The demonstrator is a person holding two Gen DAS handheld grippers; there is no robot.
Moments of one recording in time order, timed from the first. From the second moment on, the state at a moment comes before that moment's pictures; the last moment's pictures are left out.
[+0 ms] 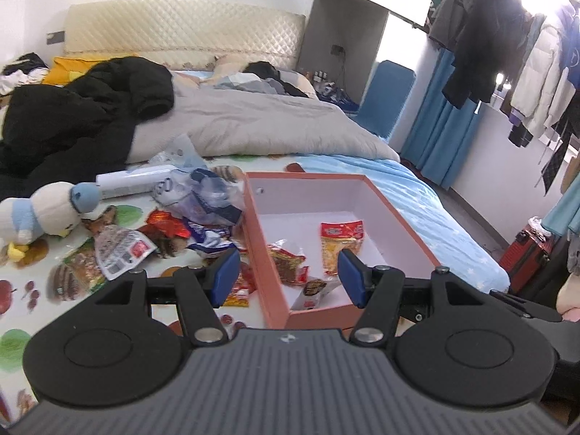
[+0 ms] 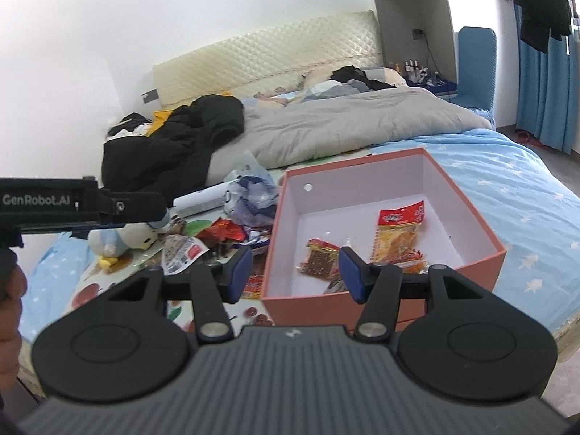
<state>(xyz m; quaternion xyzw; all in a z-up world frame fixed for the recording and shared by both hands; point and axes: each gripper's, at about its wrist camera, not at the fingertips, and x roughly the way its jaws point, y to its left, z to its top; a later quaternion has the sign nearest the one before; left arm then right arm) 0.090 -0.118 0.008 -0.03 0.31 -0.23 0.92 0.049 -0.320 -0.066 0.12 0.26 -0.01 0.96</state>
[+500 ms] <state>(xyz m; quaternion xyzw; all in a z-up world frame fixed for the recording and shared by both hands) 0.034 -0.044 -0.006 -0.04 0.33 -0.15 0.93 0.023 -0.267 -0.070 0.07 0.26 0.05 0.96</state>
